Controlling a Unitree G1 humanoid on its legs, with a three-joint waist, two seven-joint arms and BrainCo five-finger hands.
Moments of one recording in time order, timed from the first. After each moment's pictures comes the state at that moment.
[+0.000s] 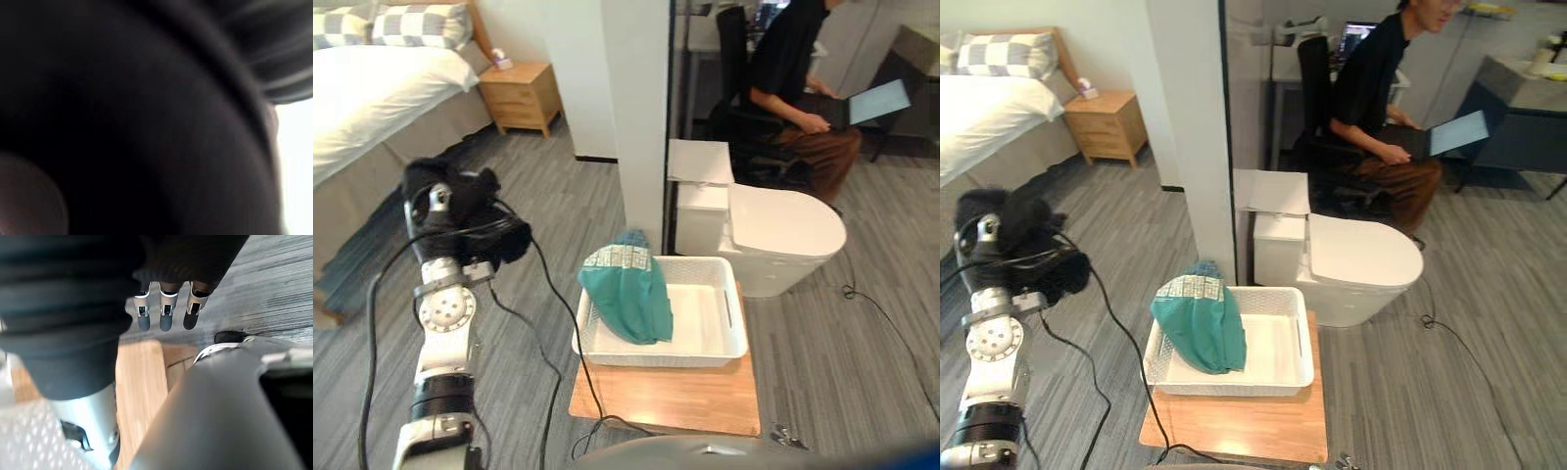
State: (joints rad) left arm -0.15 0.50 0.23 0.23 -0.03 -0.48 0.29; right arm 0.24 -0.13 -0.21 1.05 0.09 -0.11 0.19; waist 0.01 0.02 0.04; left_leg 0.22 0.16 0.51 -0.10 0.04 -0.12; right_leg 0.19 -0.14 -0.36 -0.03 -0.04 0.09
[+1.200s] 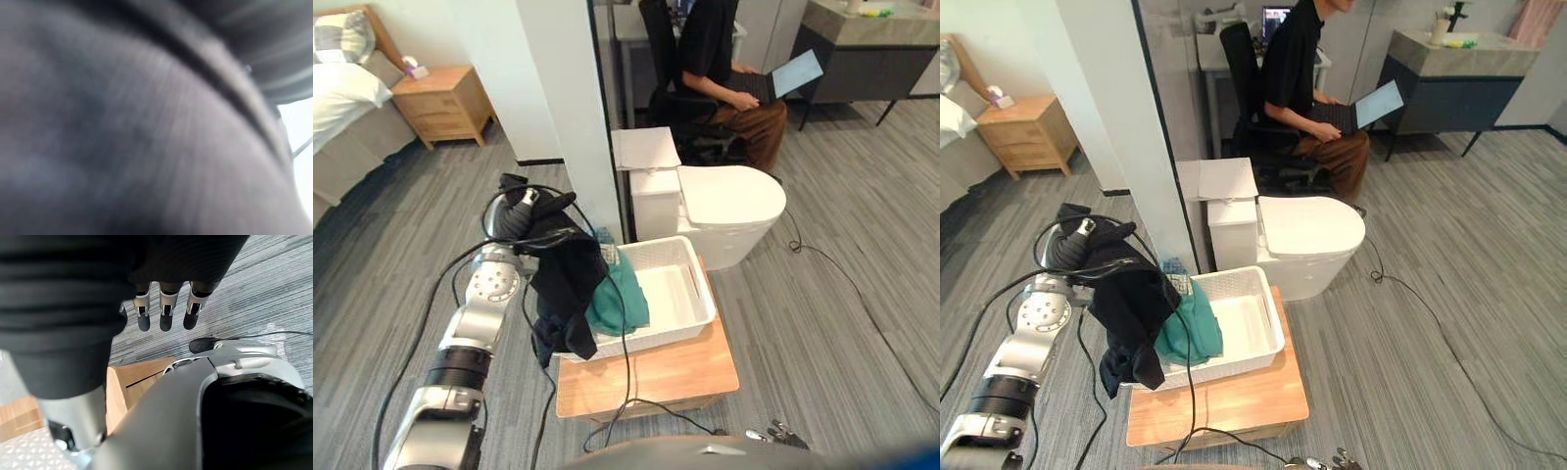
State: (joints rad) left arm -0.29 0.53 0.00 0.32 0.11 -0.12 0.23; right arm 0.24 -0.13 -0.13 0.94 0.09 -0.02 0.17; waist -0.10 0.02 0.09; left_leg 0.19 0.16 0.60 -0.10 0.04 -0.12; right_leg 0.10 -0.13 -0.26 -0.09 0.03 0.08
